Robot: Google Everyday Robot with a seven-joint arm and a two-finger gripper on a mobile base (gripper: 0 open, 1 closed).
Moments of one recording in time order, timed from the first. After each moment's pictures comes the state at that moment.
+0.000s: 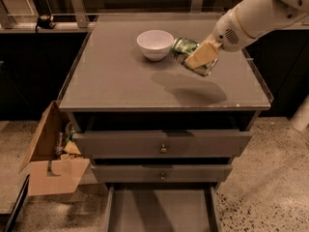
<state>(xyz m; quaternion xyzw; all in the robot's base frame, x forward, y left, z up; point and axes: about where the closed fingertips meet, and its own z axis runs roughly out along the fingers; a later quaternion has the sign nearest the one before) 0.621 -0.122 0.915 -0.44 0.83 0.13 0.32</state>
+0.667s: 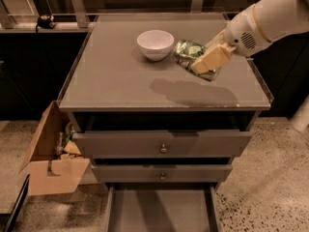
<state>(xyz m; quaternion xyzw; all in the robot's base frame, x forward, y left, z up) 0.585 -0.125 0.927 -0.49 0.79 0.17 0.33</state>
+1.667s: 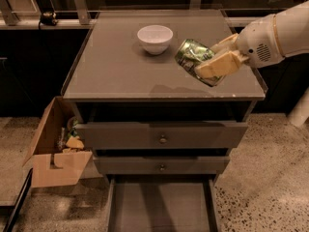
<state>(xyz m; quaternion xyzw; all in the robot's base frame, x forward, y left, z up) 0.555 -0.130 0.939 -0.47 0.76 0.22 0.40</state>
